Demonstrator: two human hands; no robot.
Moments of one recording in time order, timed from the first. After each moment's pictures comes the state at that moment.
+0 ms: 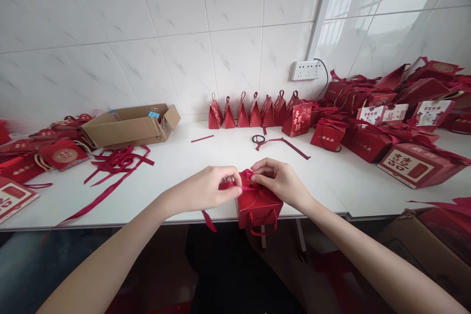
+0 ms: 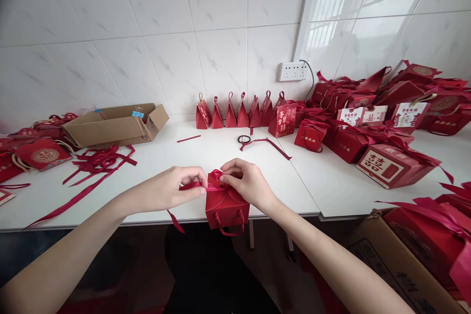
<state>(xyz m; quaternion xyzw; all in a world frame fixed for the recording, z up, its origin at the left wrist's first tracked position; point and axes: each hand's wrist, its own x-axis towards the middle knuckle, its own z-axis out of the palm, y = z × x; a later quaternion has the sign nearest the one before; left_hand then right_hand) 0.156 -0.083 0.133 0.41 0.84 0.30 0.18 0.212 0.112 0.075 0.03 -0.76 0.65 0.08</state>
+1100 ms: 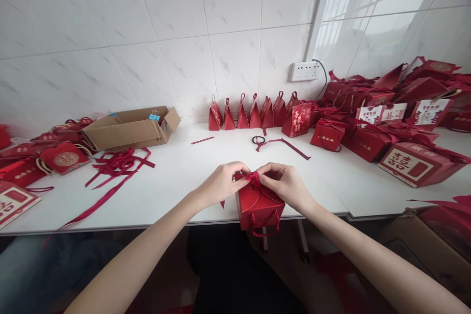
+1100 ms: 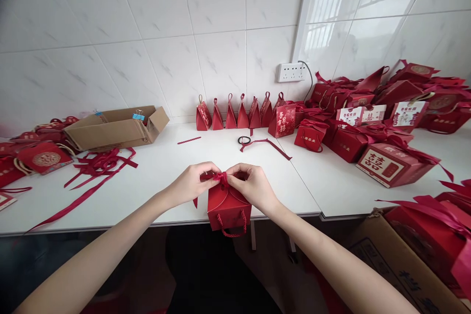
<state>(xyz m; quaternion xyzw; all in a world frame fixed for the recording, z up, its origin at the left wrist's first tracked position) 0.138 -0.052 0.093 0.45 0.79 0.40 0.09 0.218 0.111 0.077 0.00 -0.76 0.63 0.14</state>
